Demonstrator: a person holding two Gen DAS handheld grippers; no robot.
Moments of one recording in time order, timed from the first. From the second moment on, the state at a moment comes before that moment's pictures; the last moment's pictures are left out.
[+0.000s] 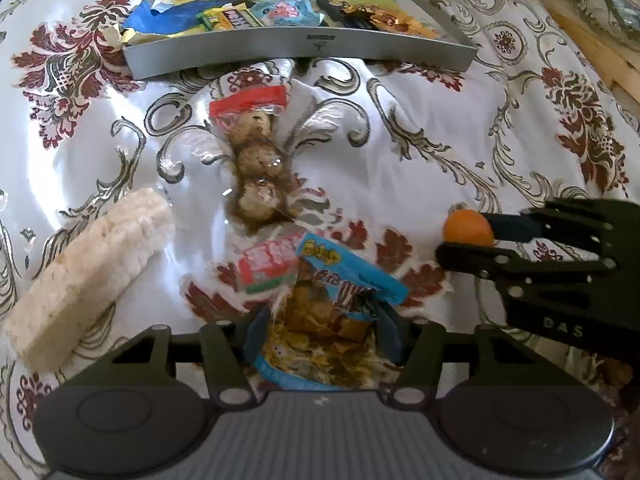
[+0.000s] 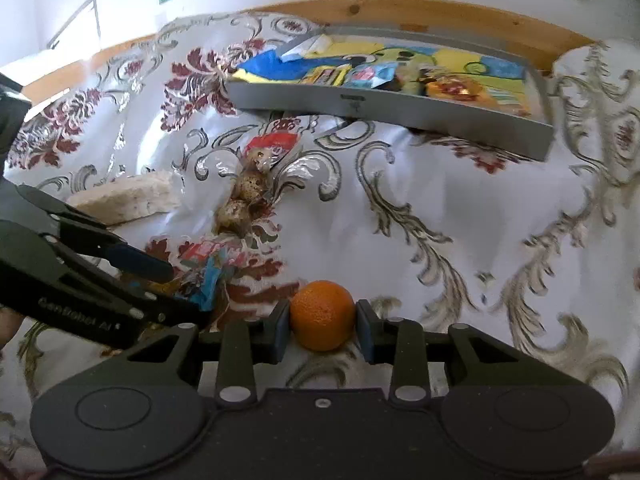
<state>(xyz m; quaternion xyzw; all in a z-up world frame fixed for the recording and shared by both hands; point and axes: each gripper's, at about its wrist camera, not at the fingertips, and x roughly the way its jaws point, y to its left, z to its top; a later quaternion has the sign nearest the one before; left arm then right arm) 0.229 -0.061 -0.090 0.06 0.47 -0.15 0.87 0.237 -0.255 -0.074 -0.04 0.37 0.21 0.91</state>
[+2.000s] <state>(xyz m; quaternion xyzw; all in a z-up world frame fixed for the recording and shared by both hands) 0.195 -0.056 -0.076 0.02 0.42 -0.14 0.90 0.211 -0.258 -0.074 -0.02 0.34 0.23 0.91</state>
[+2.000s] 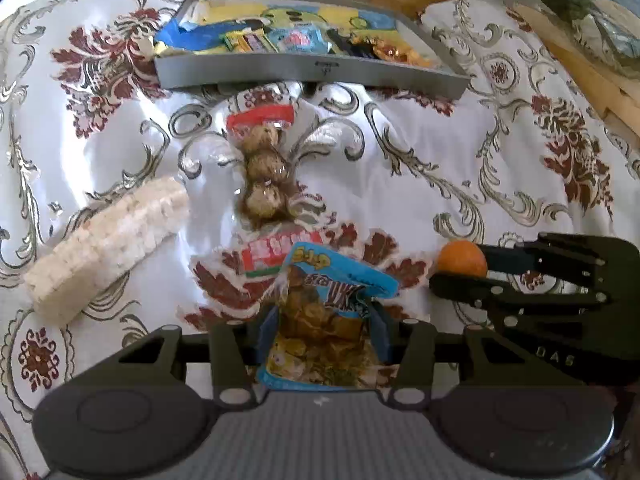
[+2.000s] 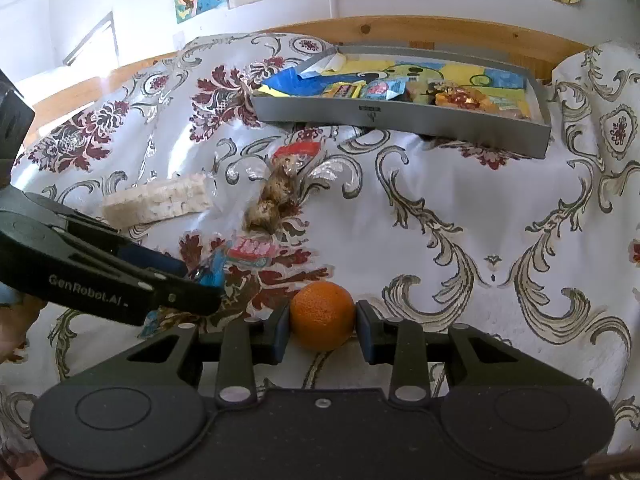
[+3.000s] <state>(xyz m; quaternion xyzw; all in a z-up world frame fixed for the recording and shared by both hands) 0.344 -0.101 0.034 0.02 0.26 -0.15 0.95 0.333 -0.286 0.008 -0.06 0.20 0.19 0.96</state>
